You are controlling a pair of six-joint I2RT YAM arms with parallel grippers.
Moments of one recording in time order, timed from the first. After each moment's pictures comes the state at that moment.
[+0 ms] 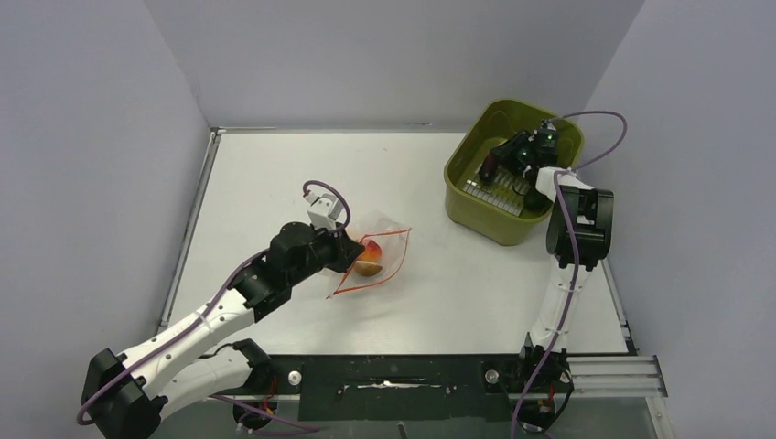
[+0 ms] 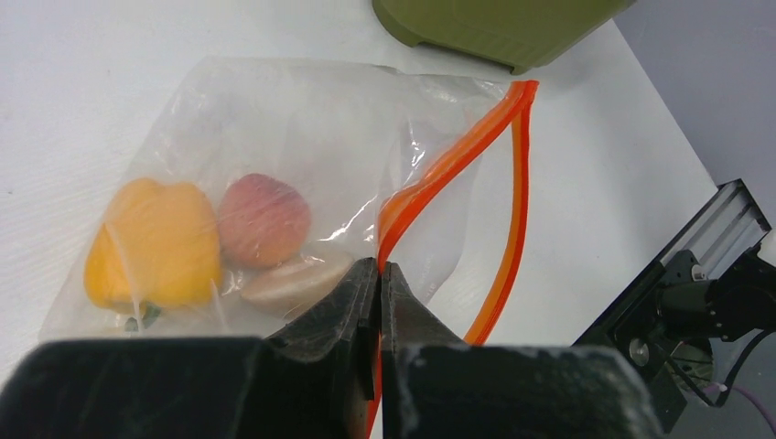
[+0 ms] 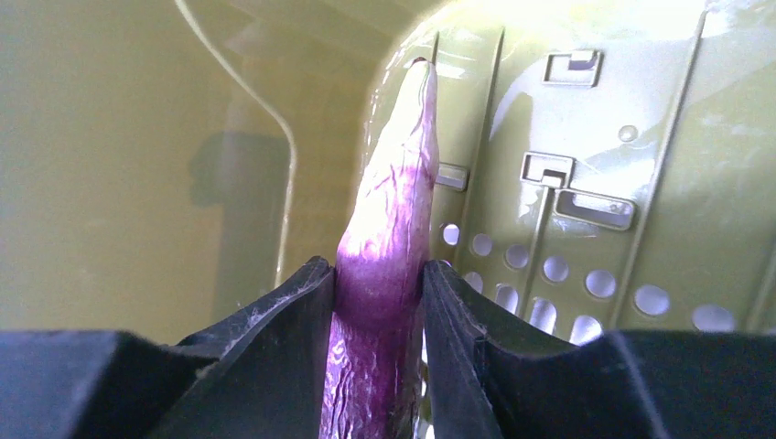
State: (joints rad) left arm -0.74 0.93 0.64 -0.07 0.02 -0.46; right arm -0.12 2.20 1.55 0.11 -0.29 0.71
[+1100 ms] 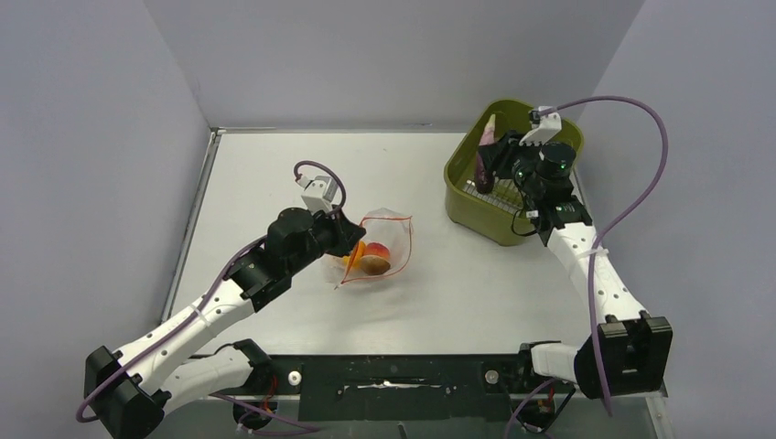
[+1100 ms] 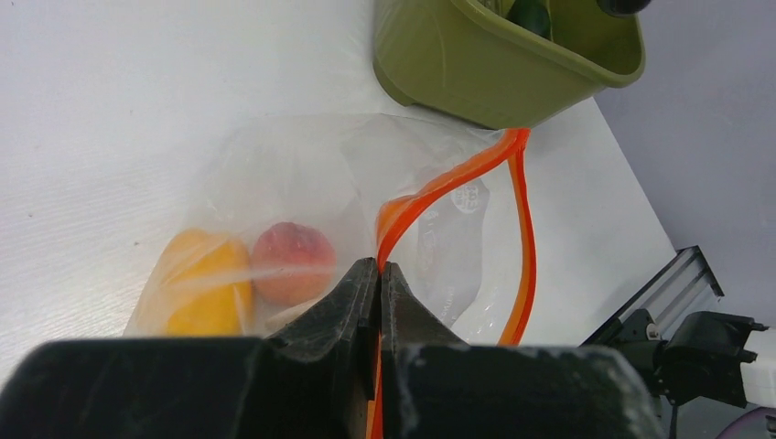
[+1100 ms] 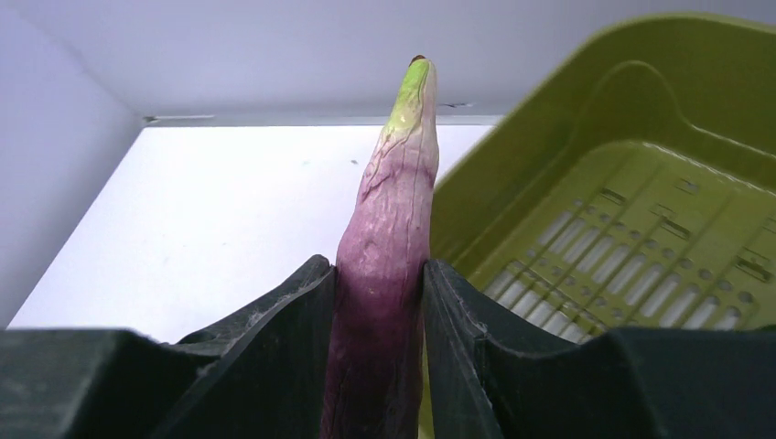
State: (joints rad) left arm -0.74 0.98 0.80 -0.15 -0.05 -0.53; right arm 0.07 1.29 1.05 0.06 -0.22 0.30
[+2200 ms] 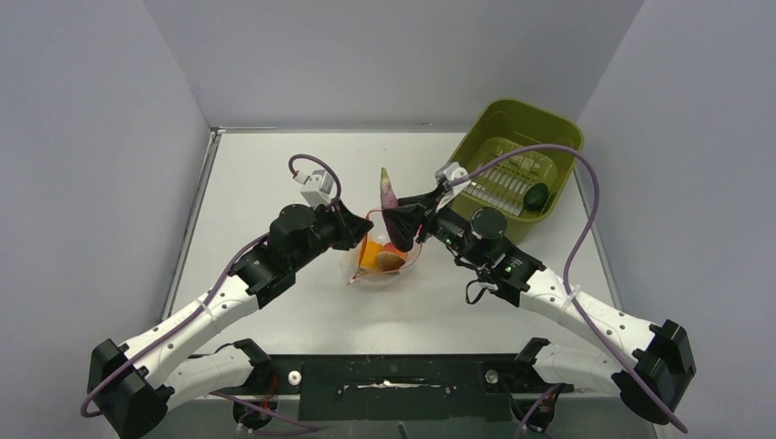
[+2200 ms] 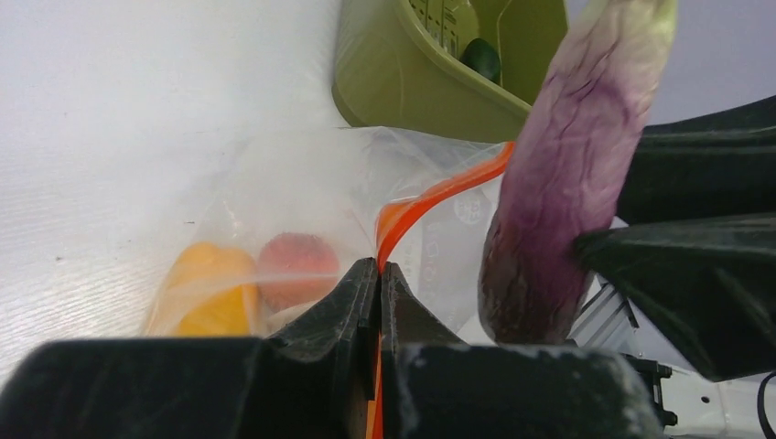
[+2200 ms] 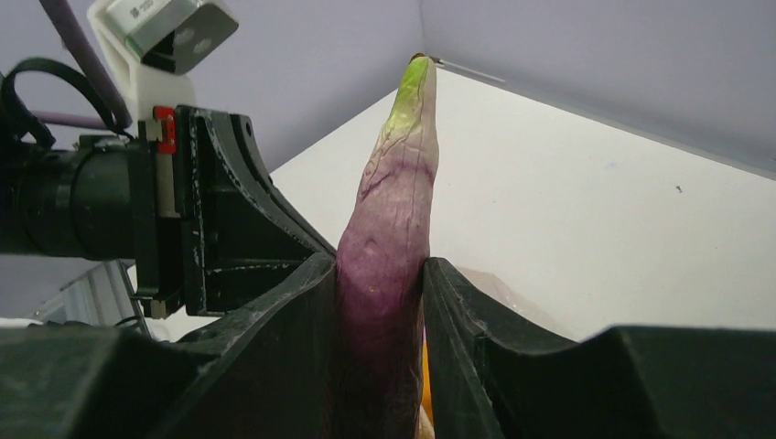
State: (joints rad) left arm -0.73 1.01 0.81 -0.05 -0.04 -0.68; right arm 0.79 1.07 0.81 0.31 -0.06 0.26
